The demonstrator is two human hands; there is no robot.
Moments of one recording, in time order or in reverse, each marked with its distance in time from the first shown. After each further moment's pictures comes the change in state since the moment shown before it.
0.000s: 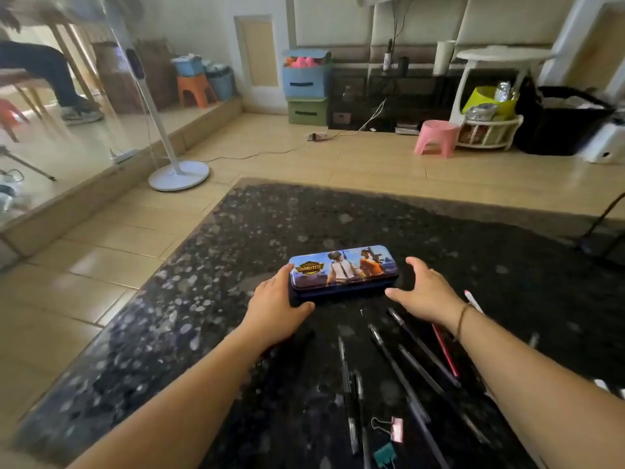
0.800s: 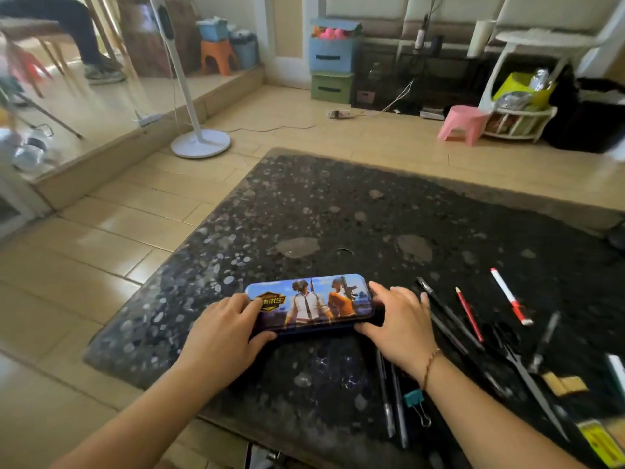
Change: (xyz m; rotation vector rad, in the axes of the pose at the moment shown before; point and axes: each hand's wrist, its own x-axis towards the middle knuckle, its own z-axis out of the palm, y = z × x) left_hand -0.132 -0.097 -0.044 0.591 0.203 0.250; right_hand -0.112 -0.044 0.092 -0.270 0.137 -0.328
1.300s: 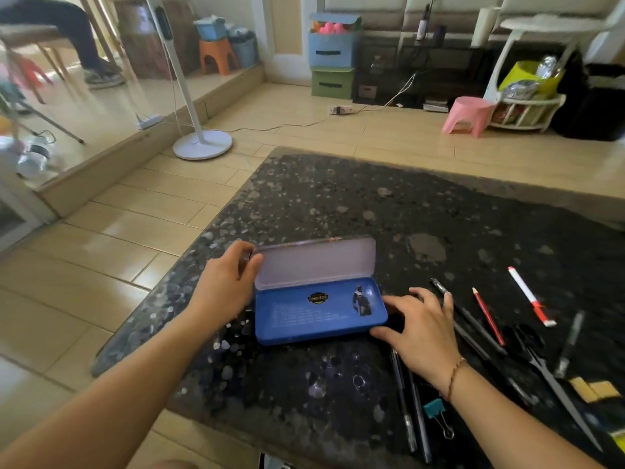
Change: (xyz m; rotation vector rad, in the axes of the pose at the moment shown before) left_hand 0.071 -0.037 -0.012 -0.579 0.118 -0.310; right_hand 0.000 0.003 -0.002 -0.020 0.005 -0.001
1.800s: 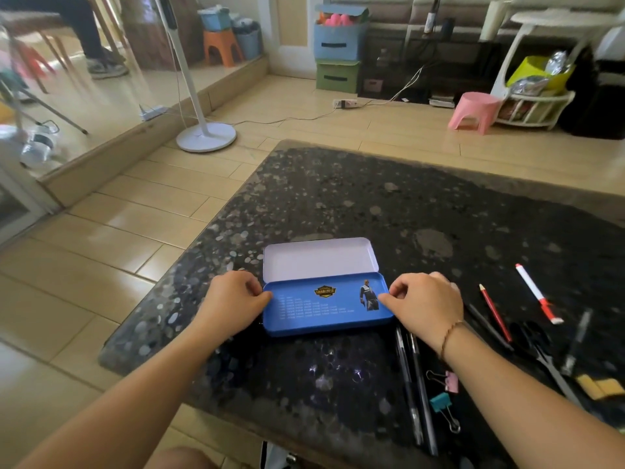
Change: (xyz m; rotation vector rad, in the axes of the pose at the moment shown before) left_hand -0.019 -0.012 0.010 0.093 -0.137 -0.186; right_hand 0.032 -0.009 -0.009 -0.033 0.028 0.145
